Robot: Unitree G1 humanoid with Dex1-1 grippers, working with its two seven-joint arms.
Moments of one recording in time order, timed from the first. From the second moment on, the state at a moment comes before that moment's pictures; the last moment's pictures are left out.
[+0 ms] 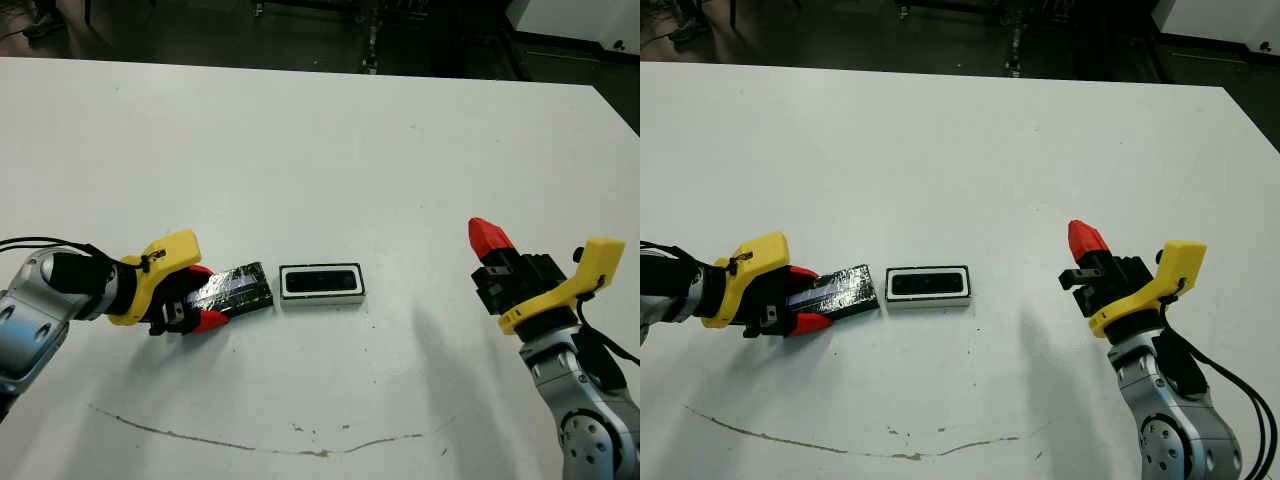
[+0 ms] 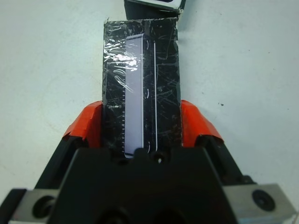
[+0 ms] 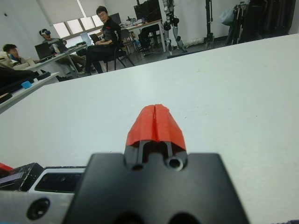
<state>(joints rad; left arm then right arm) -0.28 0.92 -0.22 -0.23 -0.22 0.66 -1.03 0.06 -0.20 -0.20 -0.51 0.57 0.50 0.19</state>
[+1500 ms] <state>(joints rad) -0.52 0.66 -0.22 0.19 -0.31 0.42 -1.16 0.07 -0.20 -0.17 -0.50 0.56 0.47 0.21</state>
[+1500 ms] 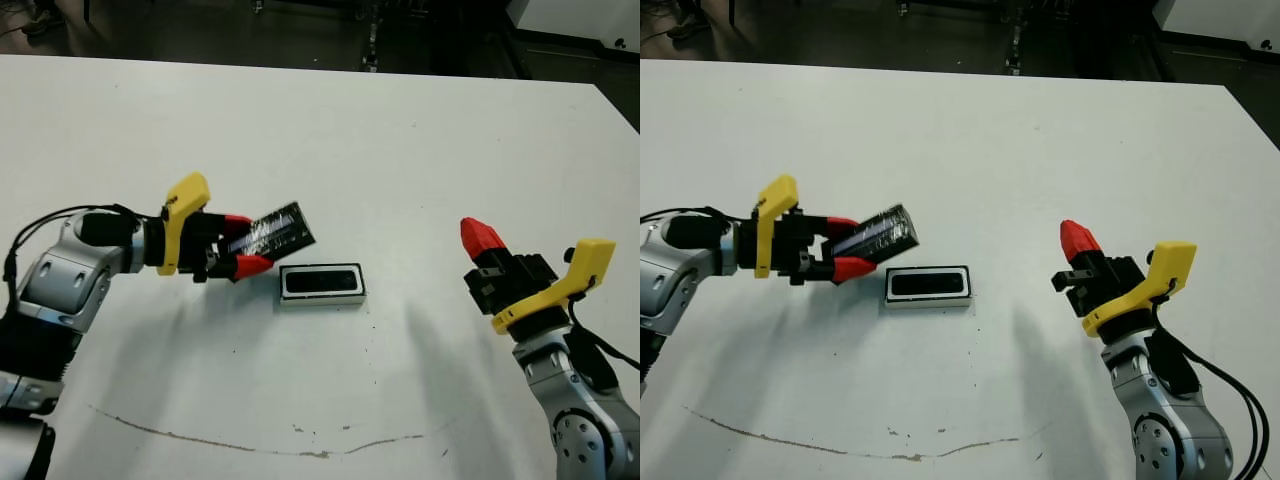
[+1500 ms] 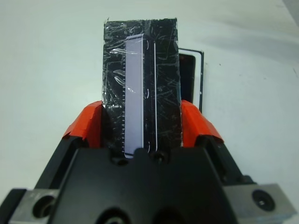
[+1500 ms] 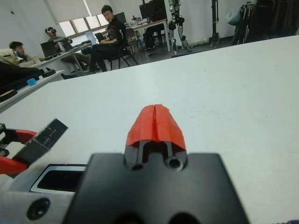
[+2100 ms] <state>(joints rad) -0.55 0.63 -0.26 0.24 -0.31 0.47 -1.23 0.08 -0.20 -0.16 -0.49 0.56 0.45 0.22</state>
